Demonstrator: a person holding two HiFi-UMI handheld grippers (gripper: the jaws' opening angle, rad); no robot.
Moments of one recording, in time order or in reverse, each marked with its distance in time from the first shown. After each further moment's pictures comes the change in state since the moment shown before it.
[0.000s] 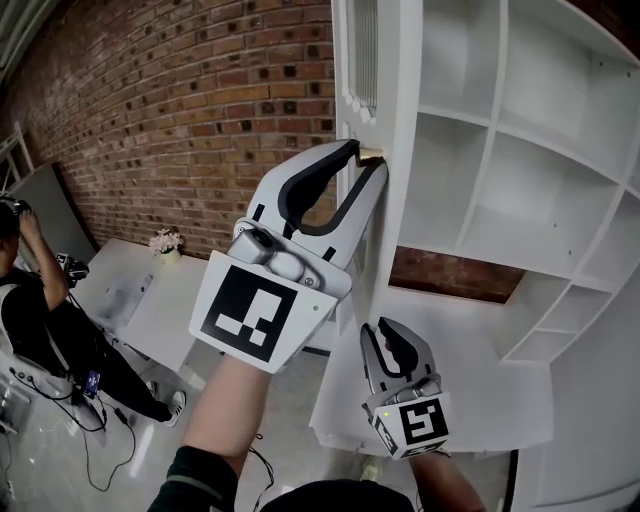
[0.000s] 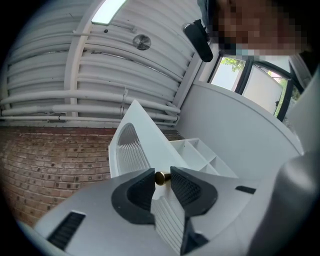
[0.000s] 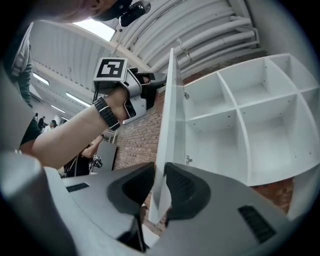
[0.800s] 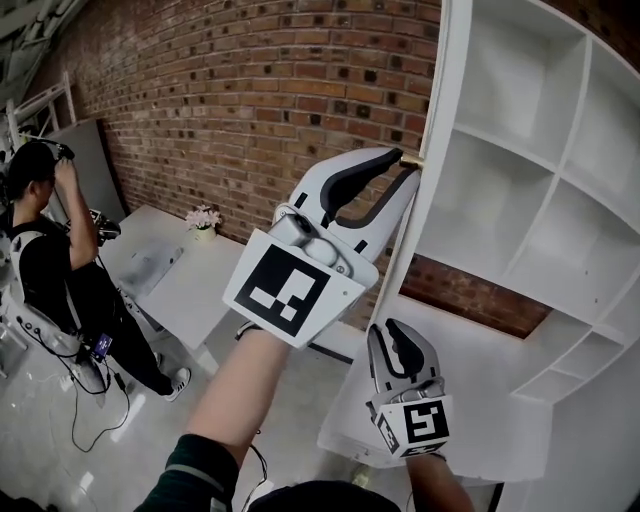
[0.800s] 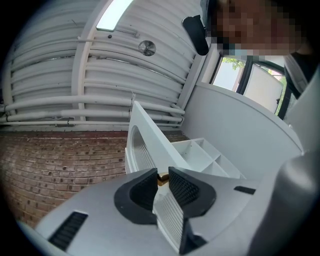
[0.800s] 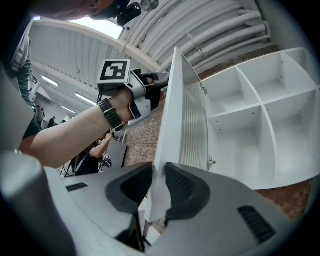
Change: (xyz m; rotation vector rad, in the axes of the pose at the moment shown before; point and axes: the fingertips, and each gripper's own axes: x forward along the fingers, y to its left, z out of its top) left arm -0.056 0.067 0.000 0.009 -0.018 0.036; right arm 0.048 0.073 0.007 -0.020 0.002 0.105
